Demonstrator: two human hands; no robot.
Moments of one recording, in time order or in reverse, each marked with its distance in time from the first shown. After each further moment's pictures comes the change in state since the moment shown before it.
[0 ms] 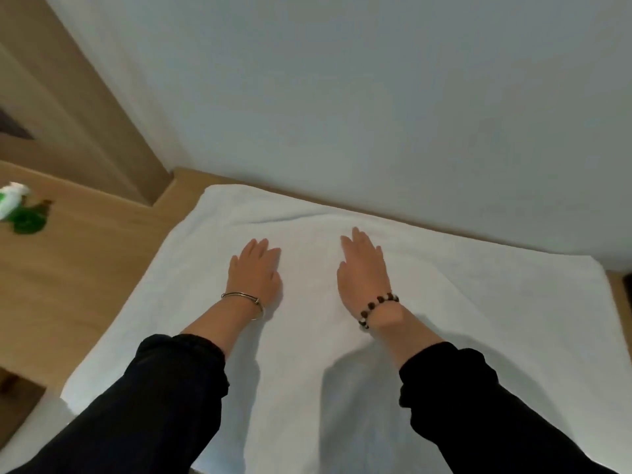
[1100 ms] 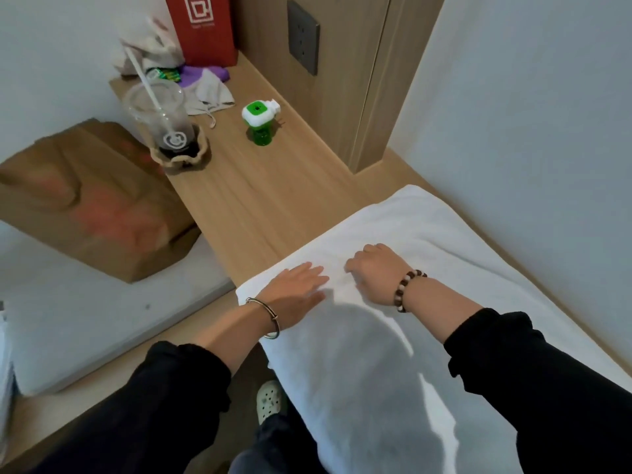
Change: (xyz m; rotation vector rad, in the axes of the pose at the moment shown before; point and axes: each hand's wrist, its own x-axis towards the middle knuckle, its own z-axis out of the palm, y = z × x) left_hand -0.135 -0.179 -0.002 -0.366 -0.187 -0.133; right_hand 0.056 -0.226 0.056 -0.563 -0.469 -1.066
